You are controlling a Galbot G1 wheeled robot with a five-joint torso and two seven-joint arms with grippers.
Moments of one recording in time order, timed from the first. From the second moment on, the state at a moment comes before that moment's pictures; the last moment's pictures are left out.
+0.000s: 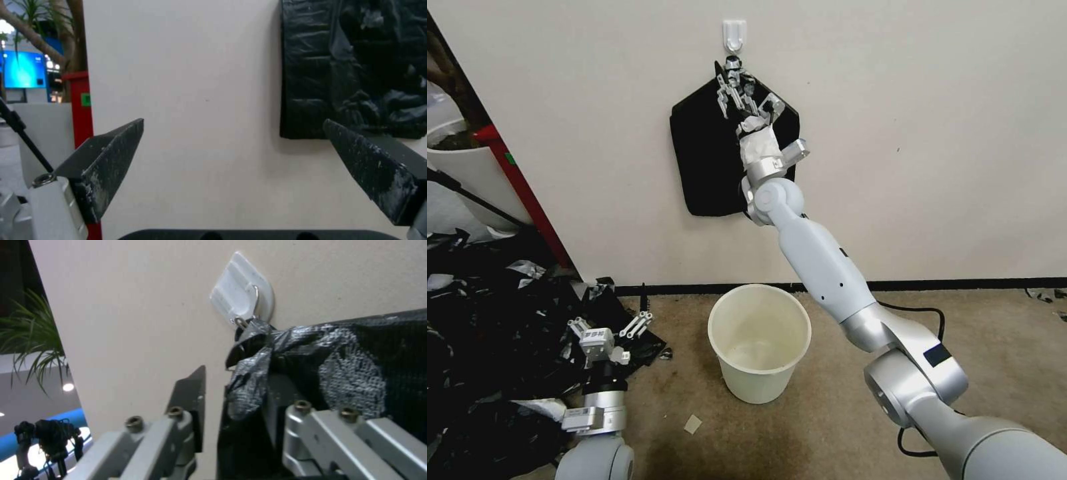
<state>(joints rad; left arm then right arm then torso) 1.61 -1.49 -0.60 -2.01 -0.06 -0.43 -0.08 -0.21 1.59 -0.01 1.08 1.11 0.33 -0.26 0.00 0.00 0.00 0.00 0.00</state>
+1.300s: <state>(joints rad) 1.63 -1.52 -0.60 -1.99 -0.02 -0.46 -0.08 -0.30 1.56 0.02 1.09 1.11 0.37 -0.42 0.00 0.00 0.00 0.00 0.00</state>
